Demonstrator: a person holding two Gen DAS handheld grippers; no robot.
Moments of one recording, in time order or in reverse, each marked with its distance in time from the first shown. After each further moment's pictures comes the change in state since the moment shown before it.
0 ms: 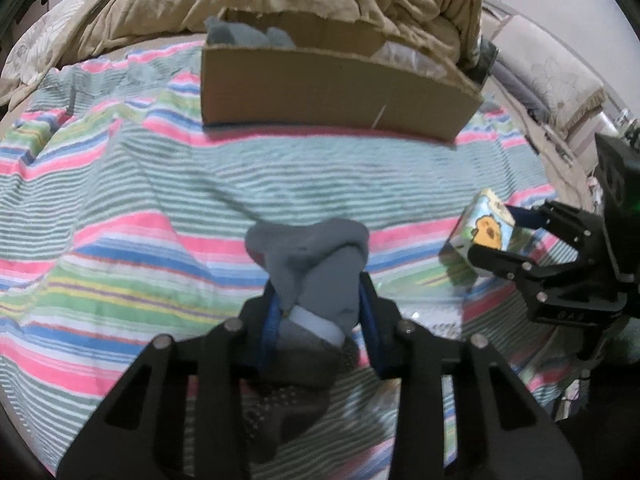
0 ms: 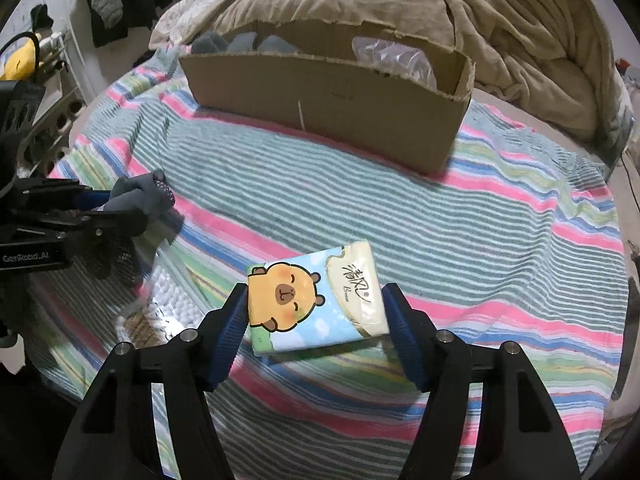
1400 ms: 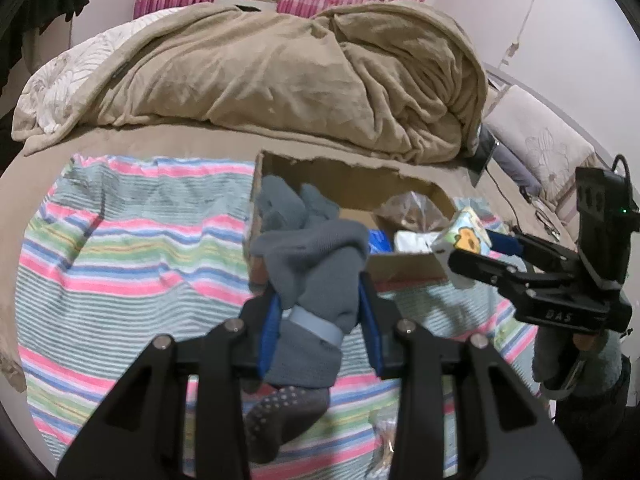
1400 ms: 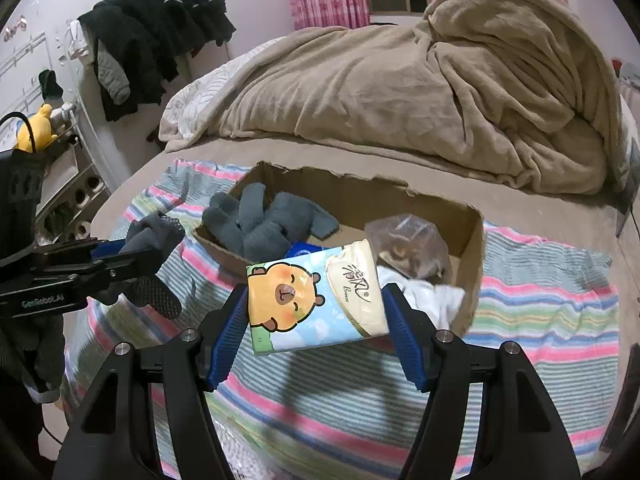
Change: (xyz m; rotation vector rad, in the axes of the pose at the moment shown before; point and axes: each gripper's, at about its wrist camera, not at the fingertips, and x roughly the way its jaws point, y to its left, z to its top) left arm -0.061 0.039 0.090 -0.053 -0.239 -0.030; right arm -0.031 -0.006 0.115 0.074 -0.210 0.082
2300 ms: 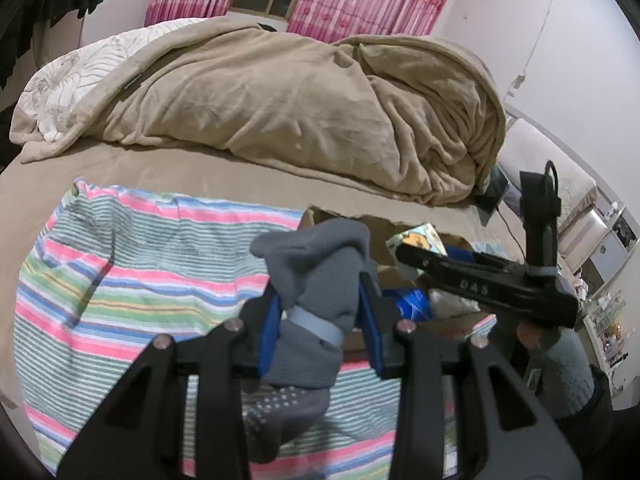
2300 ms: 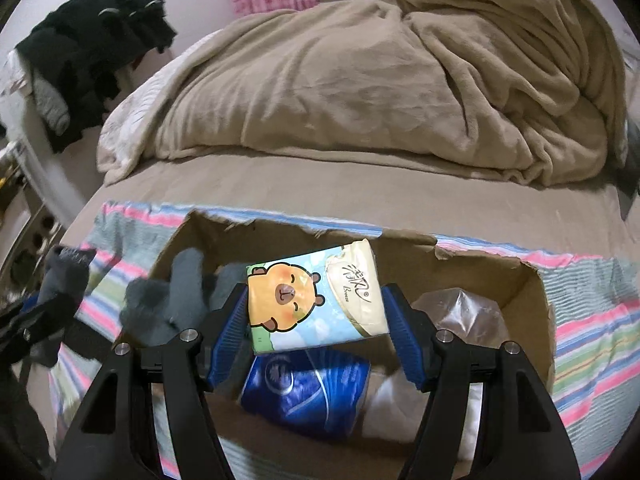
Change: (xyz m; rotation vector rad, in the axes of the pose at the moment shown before) left arm 0.022 0.056 0.040 -0.055 -0.083 -0.025; right arm 0.104 -0.012 0.056 0.165 0.023 -0.134
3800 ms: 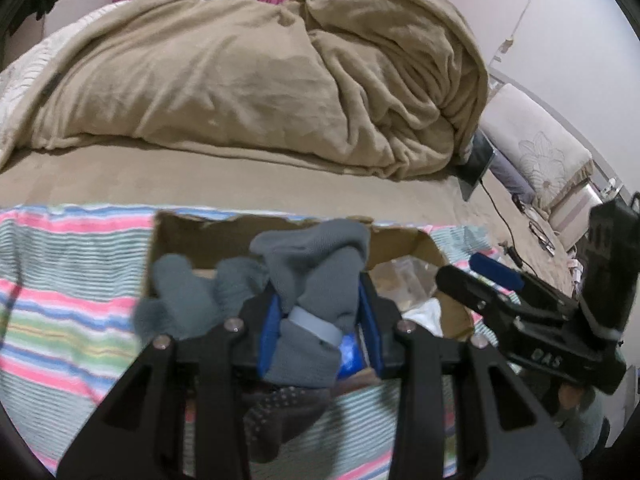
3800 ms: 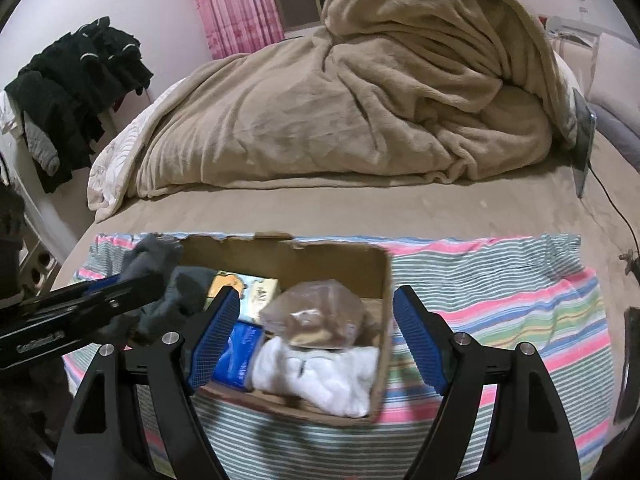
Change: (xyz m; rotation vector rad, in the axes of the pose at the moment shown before) left arm 0.096 -0.104 0.019 0.049 0.135 -0.038; right arm -0.072 -0.082 -0.022 0.080 -0.104 -0.027
